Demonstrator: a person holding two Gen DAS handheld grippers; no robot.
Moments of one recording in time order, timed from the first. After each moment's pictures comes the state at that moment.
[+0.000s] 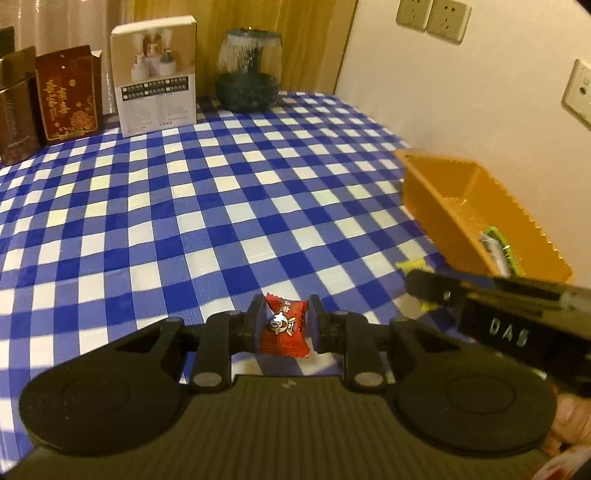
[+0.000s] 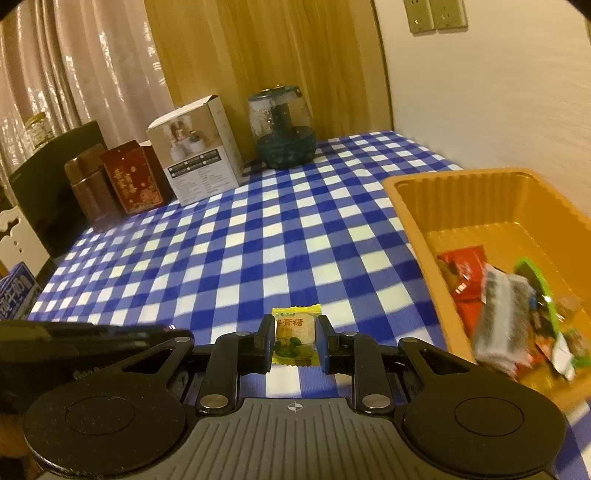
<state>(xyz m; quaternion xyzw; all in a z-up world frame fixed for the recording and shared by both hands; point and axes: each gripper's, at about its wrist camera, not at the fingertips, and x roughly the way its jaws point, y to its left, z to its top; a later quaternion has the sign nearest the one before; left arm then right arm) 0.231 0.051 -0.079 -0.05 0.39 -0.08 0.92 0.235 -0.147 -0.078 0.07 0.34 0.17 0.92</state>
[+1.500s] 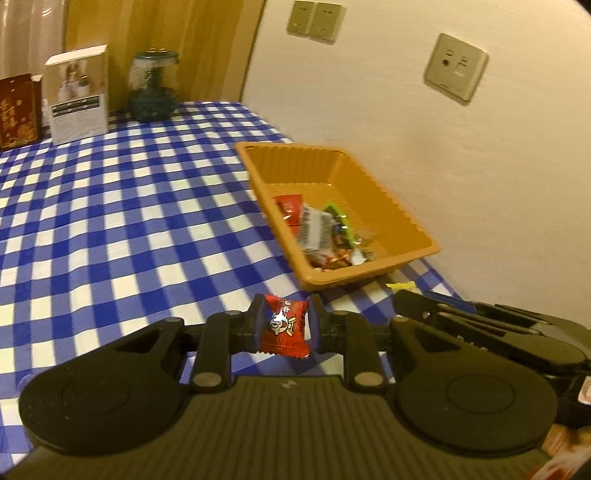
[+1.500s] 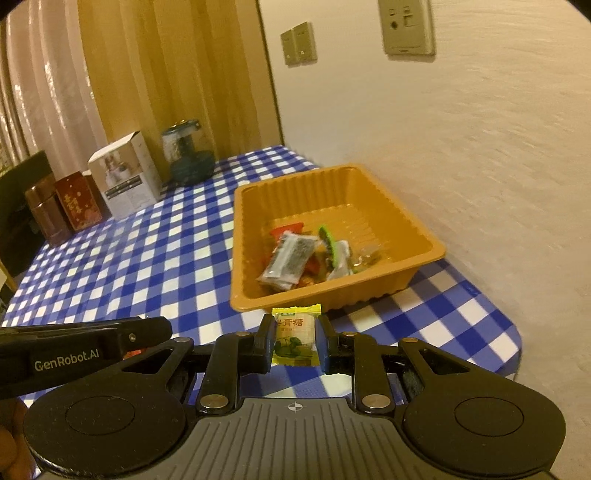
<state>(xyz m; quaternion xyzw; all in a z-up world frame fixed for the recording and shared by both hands) 0.130 -0.091 -0.030 -0.07 0.37 -0.16 0.91 0.108 -0.276 -0.034 0.09 0.33 0.06 0.94</state>
